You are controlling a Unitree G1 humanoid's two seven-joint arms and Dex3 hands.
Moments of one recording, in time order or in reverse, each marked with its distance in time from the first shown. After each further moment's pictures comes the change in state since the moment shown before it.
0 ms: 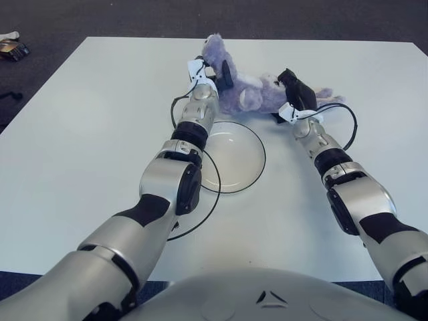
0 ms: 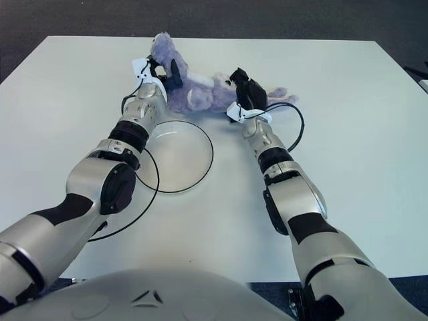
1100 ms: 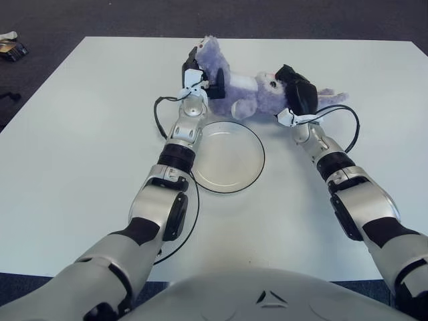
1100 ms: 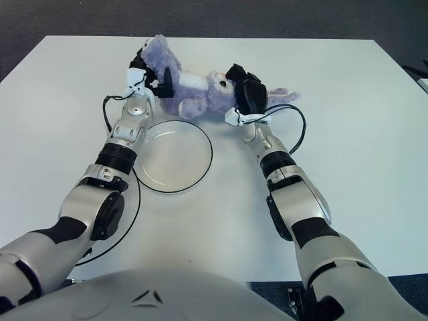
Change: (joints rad) left arm 0.281 0.110 -0.196 -0.391 0.246 -0.109 -0.123; right arm 0.045 -0.038 0.061 -0.128 -0.113 -0.081 -0.182
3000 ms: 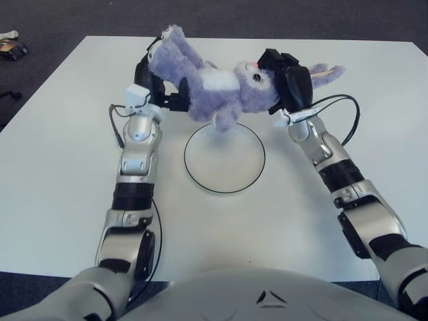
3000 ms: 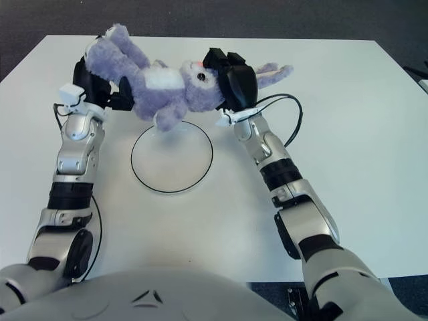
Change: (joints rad) left arm 0.382 0.163 0.090 -0.622 -0.151 -0.040 -0.338; right arm 0.189 -0.029 -0.001 -0.597 -0.068 0.087 0.182
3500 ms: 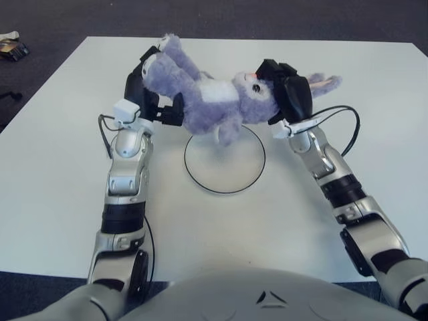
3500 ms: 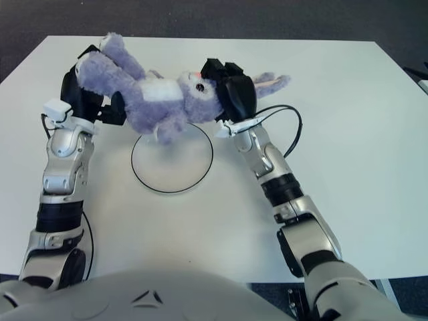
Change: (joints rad) left arm 0.123 0.017 0.002 -0.181 0.000 0.054 -0.036; right arm 0.115 0.004 -0.009 -0.166 -0.005 0.054 0.061
